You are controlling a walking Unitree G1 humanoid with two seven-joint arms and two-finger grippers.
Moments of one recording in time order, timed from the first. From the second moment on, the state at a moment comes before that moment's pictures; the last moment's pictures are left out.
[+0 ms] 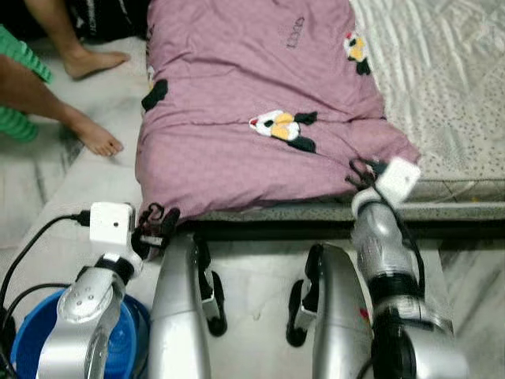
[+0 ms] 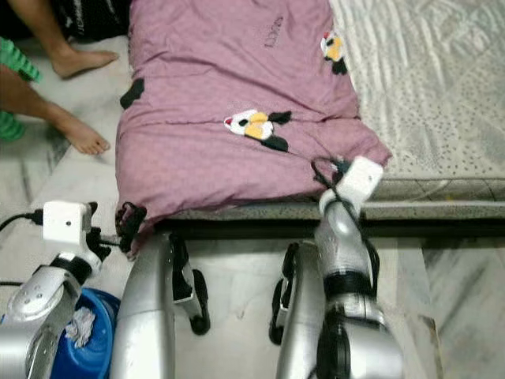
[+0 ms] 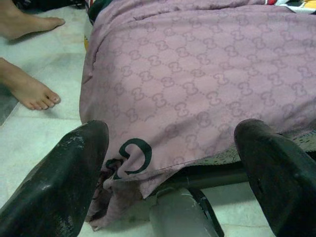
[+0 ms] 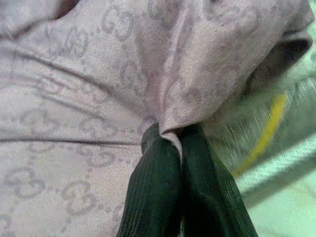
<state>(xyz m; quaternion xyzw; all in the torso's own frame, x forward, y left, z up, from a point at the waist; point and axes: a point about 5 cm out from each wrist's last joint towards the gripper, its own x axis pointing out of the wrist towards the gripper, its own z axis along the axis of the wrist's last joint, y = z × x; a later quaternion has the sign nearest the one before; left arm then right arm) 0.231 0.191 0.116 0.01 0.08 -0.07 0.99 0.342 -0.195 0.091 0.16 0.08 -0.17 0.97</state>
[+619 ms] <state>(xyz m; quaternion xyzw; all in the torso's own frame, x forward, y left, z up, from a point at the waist) 0.237 0.188 0.108 0.01 0.09 -0.07 0.99 0.288 -0.188 0.084 0.17 0.16 -0.15 0.96</state>
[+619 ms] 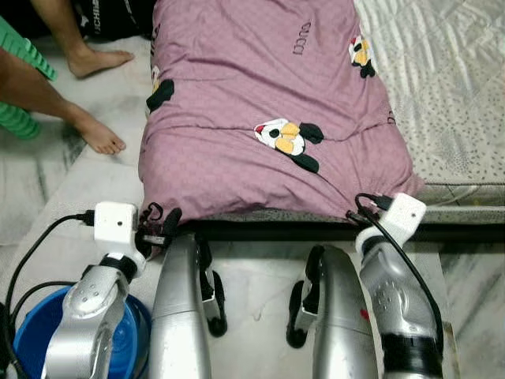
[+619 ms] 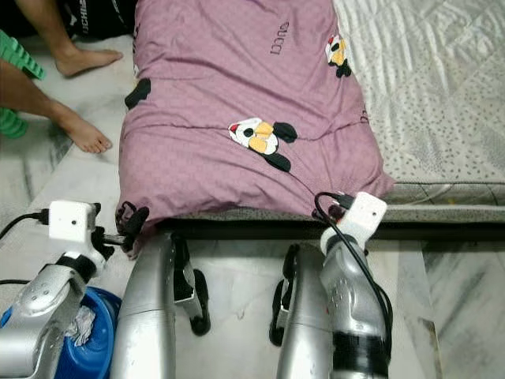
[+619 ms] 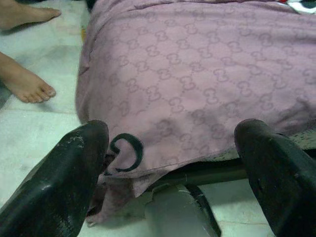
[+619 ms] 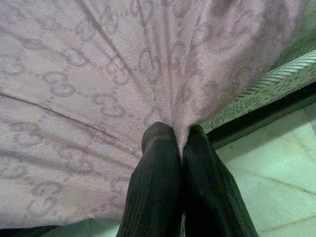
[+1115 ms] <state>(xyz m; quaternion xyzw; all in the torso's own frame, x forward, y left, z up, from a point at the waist) 0.239 0.192 0.108 0.01 0.09 -0.07 0.99 0.337 -0.209 0.169 0.03 -0.02 -0.14 0.99</state>
